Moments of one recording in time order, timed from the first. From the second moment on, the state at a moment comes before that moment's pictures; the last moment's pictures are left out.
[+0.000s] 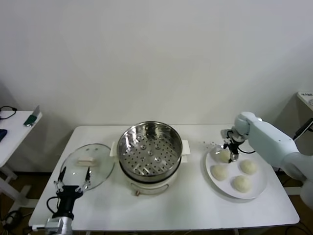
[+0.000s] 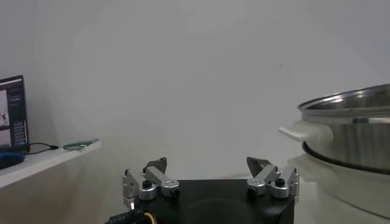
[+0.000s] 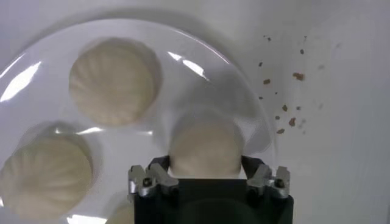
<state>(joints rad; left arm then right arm) 1.60 -1.44 -0.77 -1.87 -0.03 -0.22 0.05 0.06 0.98 -0.82 0.67 -0.24 -0.02 -1.16</state>
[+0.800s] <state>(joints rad) 1.63 -1.44 -0.77 -1.87 -0.04 -0.23 0.05 0.52 1.07 -1.16 0.86 -0.09 0.28 -1.24</state>
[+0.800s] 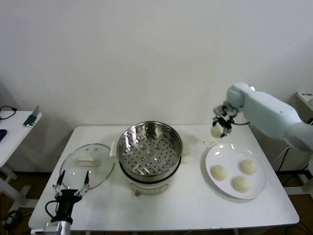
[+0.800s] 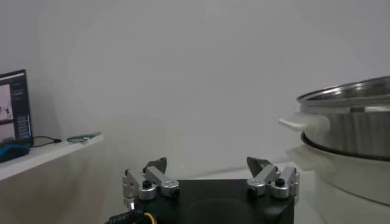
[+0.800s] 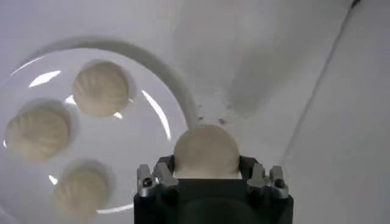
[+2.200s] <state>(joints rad) 1.67 -1.41 -0.76 -1.90 -0.07 -0.23 0.04 0.42 1.48 -1.17 0.99 -0.44 0.59 -1.20</state>
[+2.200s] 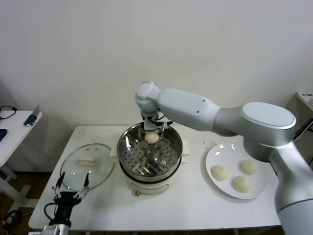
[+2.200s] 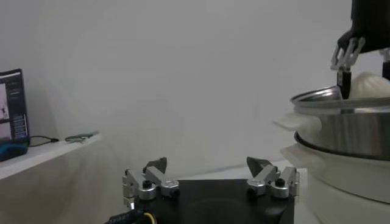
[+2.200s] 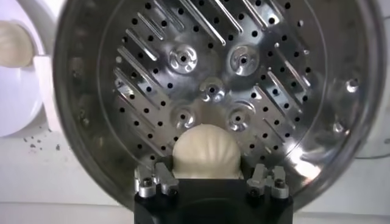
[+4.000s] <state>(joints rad) 1.71 -1.41 -0.73 -1.93 -0.05 -0.23 0.04 0.48 0.56 -1.29 1.51 0.27 -0.32 -1.01</state>
